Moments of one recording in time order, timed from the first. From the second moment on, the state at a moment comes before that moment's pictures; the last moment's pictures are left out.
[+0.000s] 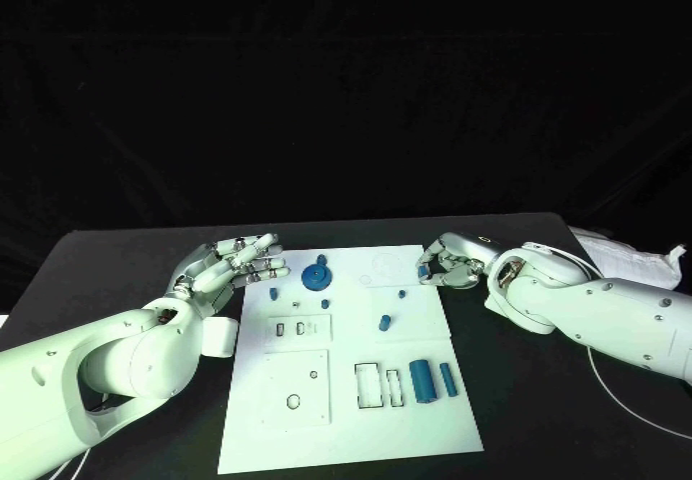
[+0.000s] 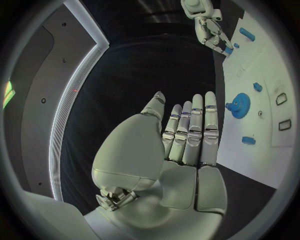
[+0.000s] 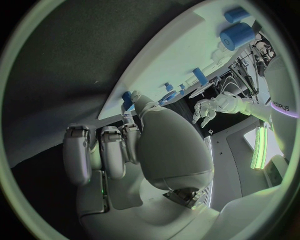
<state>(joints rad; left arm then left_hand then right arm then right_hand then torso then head) 1.15 -0.93 -0.01 1.70 0.10 -0.37 0.46 1.41 0.01 0.01 0.10 0.12 0.98 0.21 0.09 0.07 1.07 0.16 0.07 0.07 1.14 0.11 0.13 0.17 0.17 1.03 0.21 0.24 0.10 1.14 -0.91 0.04 1.36 -1.41 -0.31 0.03 1.41 -0.05 0.24 0.08 0.09 1.06 0.13 0.09 0.07 1.47 0.06 1.41 1.31 1.47 -0.02 1.56 1.31 0.05 1.47 0.09 1.48 1.31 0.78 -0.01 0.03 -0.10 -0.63</state>
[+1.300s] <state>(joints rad) 1.15 -0.93 -0.01 1.67 0.10 -0.37 0.46 1.41 0.01 0.01 0.09 0.12 0.98 0.21 0.09 0.07 1.07 0.16 0.07 0.07 1.14 0.11 0.13 0.18 0.17 1.03 0.21 0.24 0.10 1.14 -0.79 0.05 1.61 -1.41 -0.38 -0.17 1.39 -0.02 0.28 0.06 0.14 1.11 0.12 0.10 0.08 1.47 0.02 1.36 1.31 1.46 -0.04 1.56 1.31 0.05 1.47 0.07 1.48 1.31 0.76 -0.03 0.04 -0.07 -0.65</state>
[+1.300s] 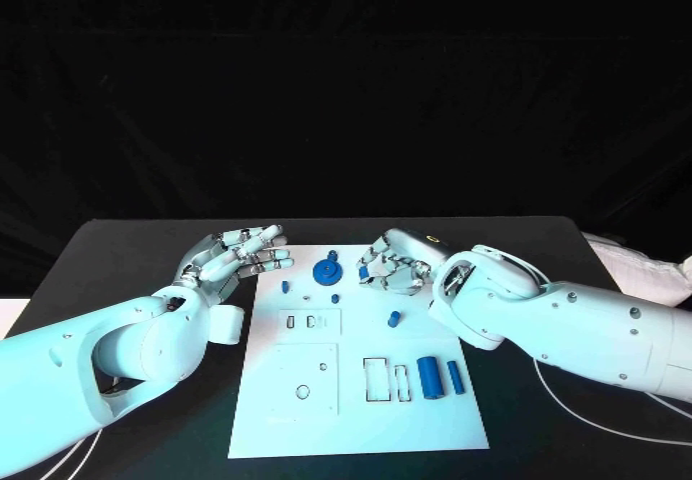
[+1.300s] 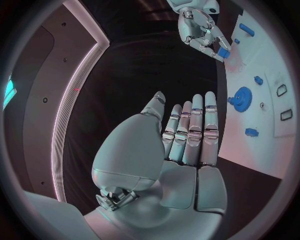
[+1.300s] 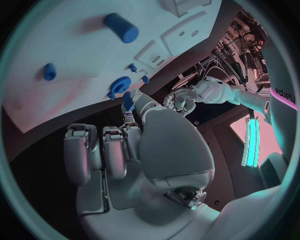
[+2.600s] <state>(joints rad) 1.15 -0.90 -0.01 1.65 0.11 -0.36 0.46 1.41 0.01 0.01 0.09 0.12 0.98 0.21 0.09 0.07 1.07 0.16 0.07 0.07 1.14 0.11 0.13 0.18 0.17 1.03 0.21 0.24 0.10 1.04 -0.61 0.03 1.56 -1.57 -0.36 -0.35 1.36 -0.03 0.28 0.05 0.16 1.12 0.12 0.09 0.08 1.46 0.02 1.32 1.32 1.46 -0.04 1.56 1.31 0.05 1.47 0.07 1.48 1.31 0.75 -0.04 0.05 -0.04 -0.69</state>
